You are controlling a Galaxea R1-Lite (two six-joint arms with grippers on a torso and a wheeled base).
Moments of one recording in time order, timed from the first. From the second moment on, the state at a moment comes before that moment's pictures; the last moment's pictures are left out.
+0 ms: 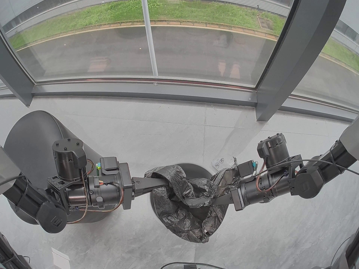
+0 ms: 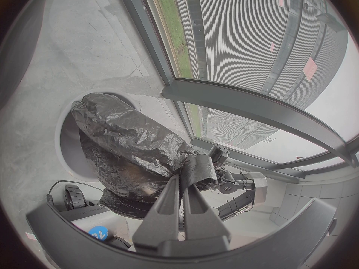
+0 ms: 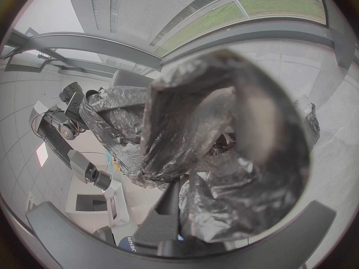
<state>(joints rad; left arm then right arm) -0.43 1.82 -0.51 -1.04 -0.77 -1.10 0.50 1.95 -0.84 -0.35 0.61 0.18</state>
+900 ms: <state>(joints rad) -0.39 1.94 -0.62 -1.09 -0.77 -1.10 0.49 2.12 -0.93 -0.37 0.61 0.15</state>
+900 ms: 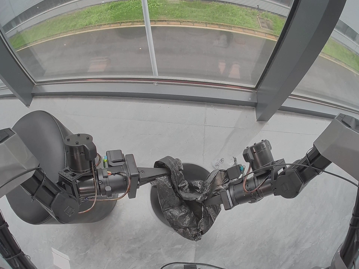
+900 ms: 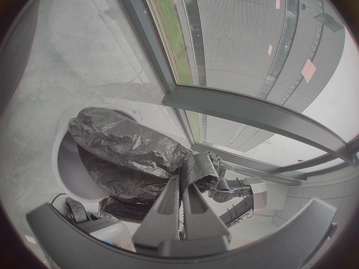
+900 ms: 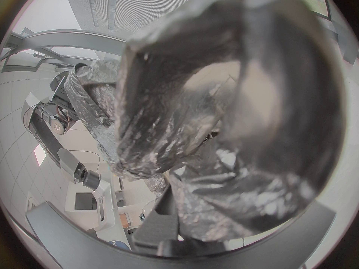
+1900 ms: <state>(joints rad) -0.38 1.91 -0.49 -1.09 -0.76 -1.11 0.45 2.08 -0.75 -0.37 0.60 0.06</state>
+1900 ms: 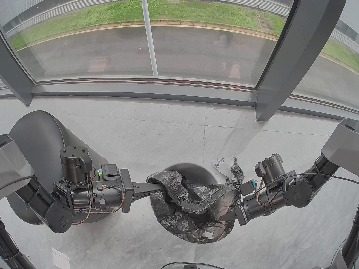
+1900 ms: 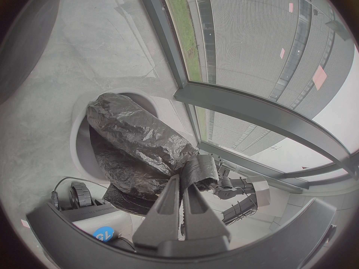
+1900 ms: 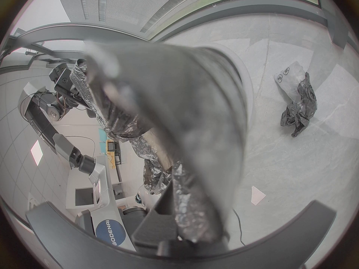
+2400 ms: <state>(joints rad) -0.37 1.91 -0.46 -1.05 -0.76 -1.10 0.44 2.07 -0.73 -0.37 0.59 0.06</state>
